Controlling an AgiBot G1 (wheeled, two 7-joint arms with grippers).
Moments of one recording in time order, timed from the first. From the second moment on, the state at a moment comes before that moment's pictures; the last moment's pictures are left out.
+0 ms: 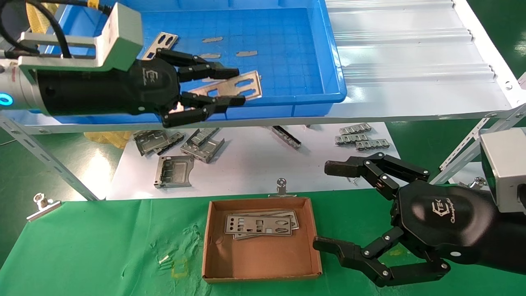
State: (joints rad) left arm -1.89 1.06 0.54 -0.28 1.16 1.60 0.31; right arm 1.08 -0.55 -0.41 1.22 -0.62 -1.41 0.11
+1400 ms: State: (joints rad) left arm -1.65 1.22 0.87 -0.23 1.10 1.47 0.33; right arm 1.08 -0.55 -0.41 1.22 -0.62 -1.41 0.11
